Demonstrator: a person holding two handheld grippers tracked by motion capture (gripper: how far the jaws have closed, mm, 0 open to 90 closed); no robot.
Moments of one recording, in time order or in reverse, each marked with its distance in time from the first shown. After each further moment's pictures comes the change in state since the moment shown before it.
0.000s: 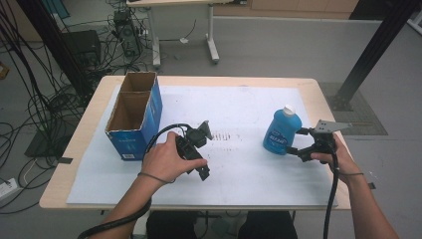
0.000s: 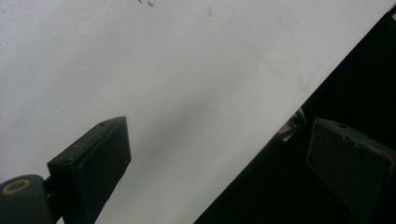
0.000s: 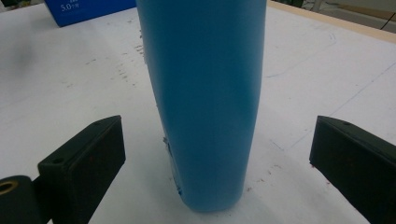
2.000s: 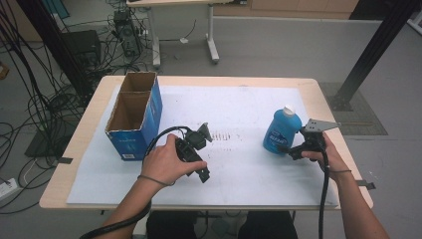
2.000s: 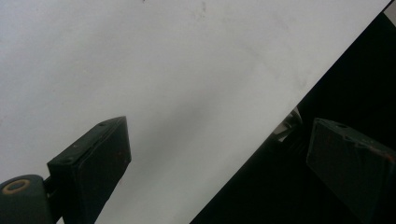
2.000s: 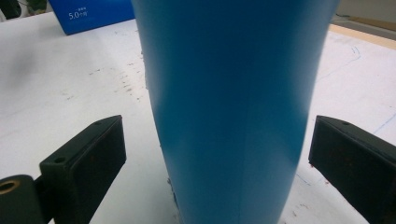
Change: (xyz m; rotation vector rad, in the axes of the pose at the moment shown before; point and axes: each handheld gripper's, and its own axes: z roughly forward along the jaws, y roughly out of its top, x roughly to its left) left arm 0.001 -0.005 0.005 -0.011 -0.019 -0.011; right arm -0.003 -0.005 0.027 -0.041 0.036 -0.016
